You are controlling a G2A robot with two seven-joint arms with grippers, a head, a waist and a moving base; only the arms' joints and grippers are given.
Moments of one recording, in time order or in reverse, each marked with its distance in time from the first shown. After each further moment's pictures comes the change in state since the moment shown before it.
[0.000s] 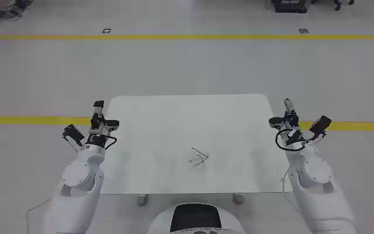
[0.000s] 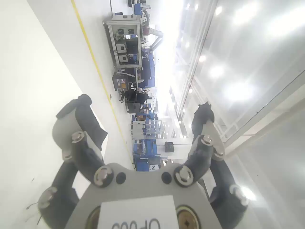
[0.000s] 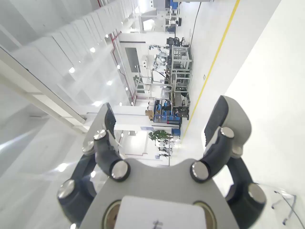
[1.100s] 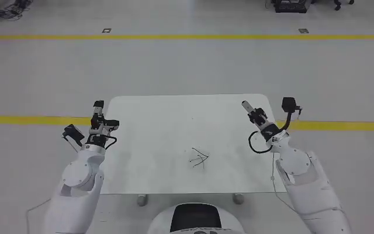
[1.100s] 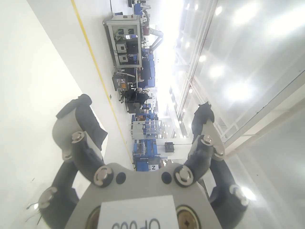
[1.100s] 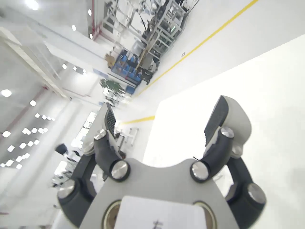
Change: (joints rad) left arm 0.000 0.000 0.000 0.000 0.000 0.000 0.000; right arm 0.151 0.015 -0.155 0.003 -0.599 -0.022 0.256
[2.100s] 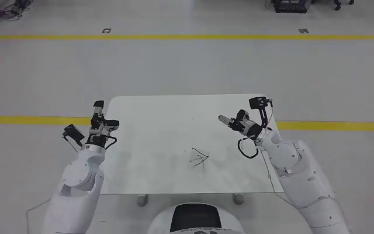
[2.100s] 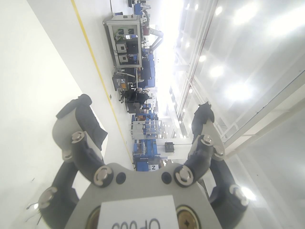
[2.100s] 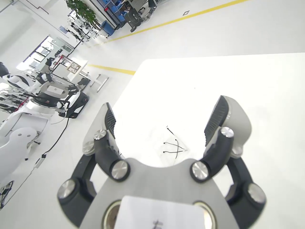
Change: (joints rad) left arm 0.000 0.000 0.000 0.000 0.000 0.000 0.000; right arm 0.101 0.012 -0.097 0.052 -0.246 -0.137 0.215
